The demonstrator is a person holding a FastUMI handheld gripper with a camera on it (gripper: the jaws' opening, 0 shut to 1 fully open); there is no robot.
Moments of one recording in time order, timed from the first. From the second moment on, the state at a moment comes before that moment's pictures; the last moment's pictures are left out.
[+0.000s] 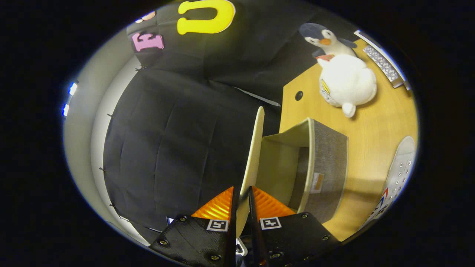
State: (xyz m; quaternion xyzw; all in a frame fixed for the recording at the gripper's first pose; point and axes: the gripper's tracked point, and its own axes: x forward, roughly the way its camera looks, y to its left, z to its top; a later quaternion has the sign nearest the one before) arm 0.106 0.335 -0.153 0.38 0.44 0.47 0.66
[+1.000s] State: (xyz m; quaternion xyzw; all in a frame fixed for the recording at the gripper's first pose) arm 0.087 0.550 -0.112 0.15 0.42 0.51 0.73
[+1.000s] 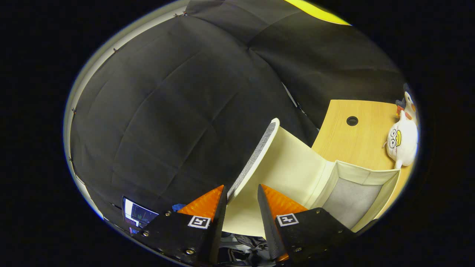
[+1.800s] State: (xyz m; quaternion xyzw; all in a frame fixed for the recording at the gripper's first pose) arm 0.107 0.401 -0.136 0.13 0.41 0.43 0.79
